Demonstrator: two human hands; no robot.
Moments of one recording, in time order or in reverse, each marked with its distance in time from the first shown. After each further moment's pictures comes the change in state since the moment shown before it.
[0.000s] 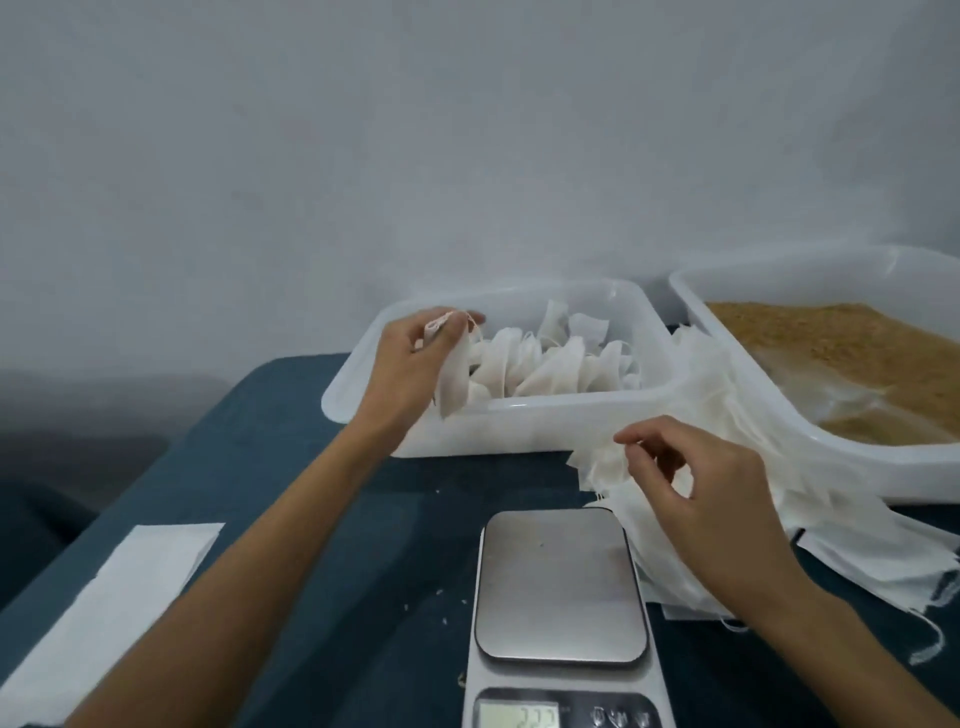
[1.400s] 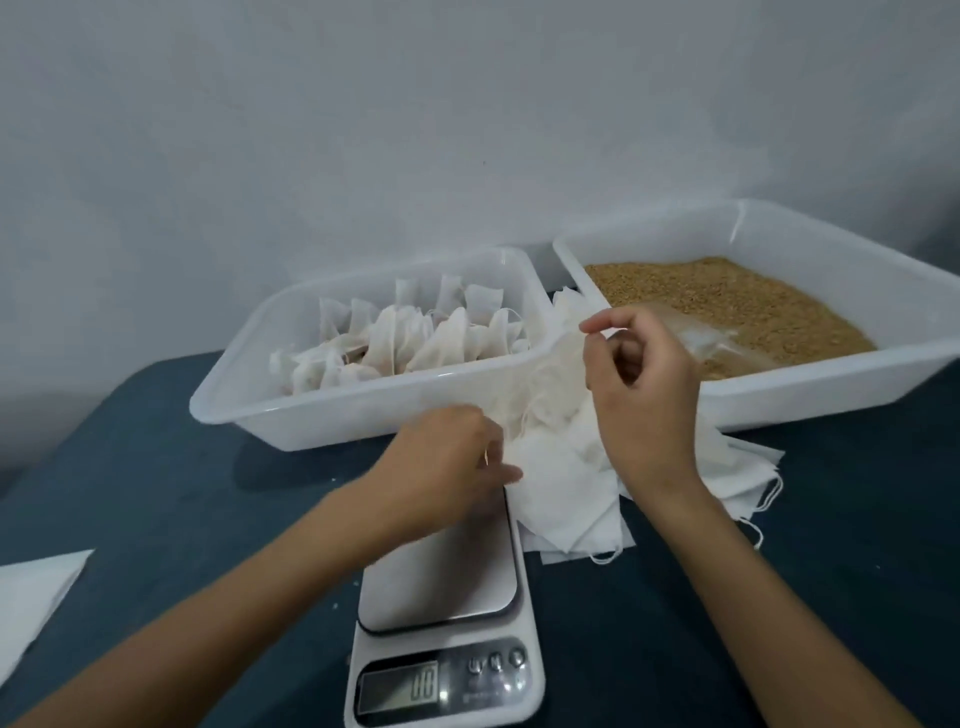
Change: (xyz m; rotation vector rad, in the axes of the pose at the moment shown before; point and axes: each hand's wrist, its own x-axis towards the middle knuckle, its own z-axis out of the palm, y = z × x) left_hand -0.077 0.030 0.102 0.823 -0.709 0.185; right_hand 0.022 0.005 -0.037 0.276 0.378 0.219
